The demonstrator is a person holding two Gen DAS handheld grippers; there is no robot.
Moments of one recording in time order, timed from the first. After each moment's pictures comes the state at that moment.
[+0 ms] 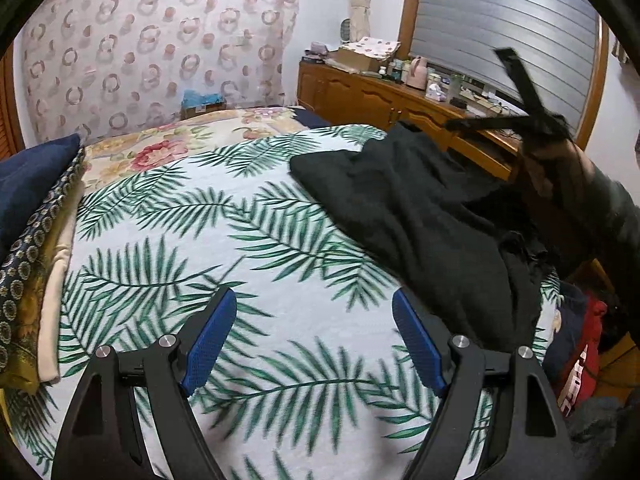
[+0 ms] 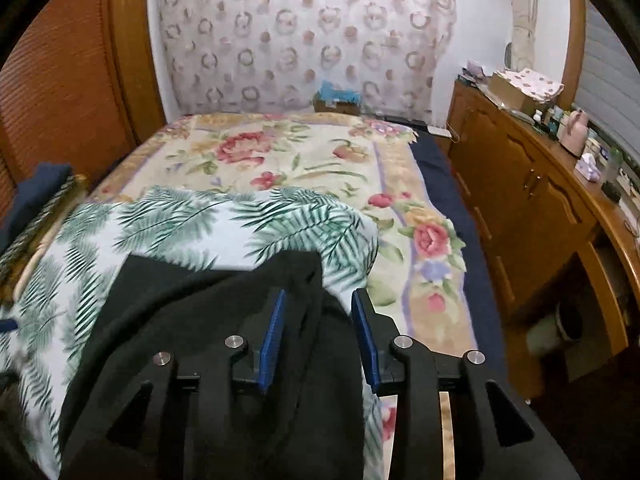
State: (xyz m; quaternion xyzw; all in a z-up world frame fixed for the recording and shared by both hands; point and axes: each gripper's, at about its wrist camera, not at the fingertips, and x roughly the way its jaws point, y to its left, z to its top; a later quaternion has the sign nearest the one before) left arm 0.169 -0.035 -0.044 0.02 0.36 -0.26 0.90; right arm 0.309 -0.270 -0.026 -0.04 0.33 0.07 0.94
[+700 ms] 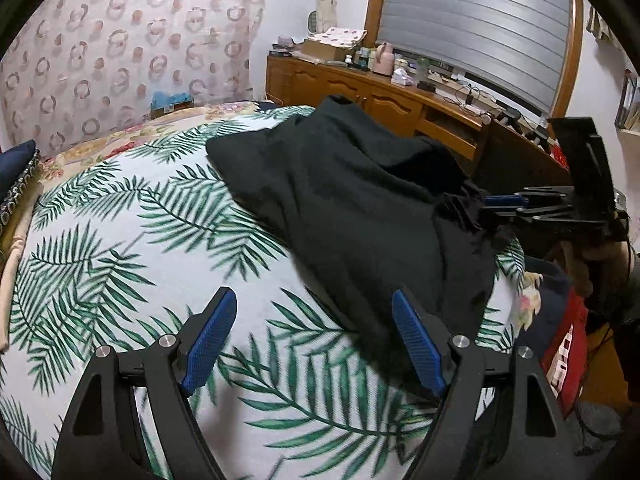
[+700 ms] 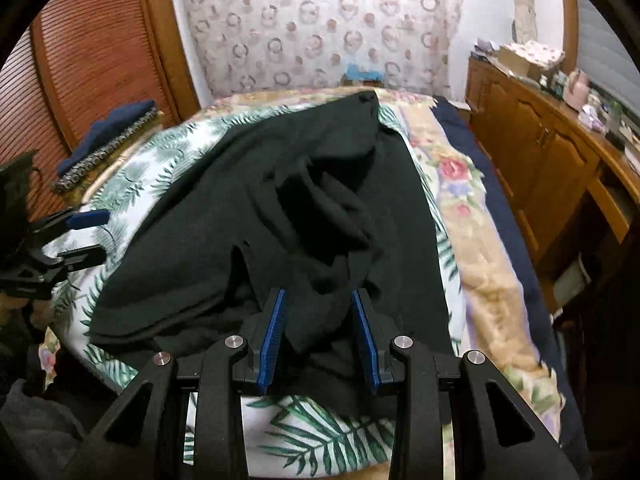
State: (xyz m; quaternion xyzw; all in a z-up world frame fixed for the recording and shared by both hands) left arm 0.116 -0.102 -0.054 0.04 0.37 -0.29 0.88; right arm 0.121 -0.300 -0.069 0.00 0.36 0.11 0.93
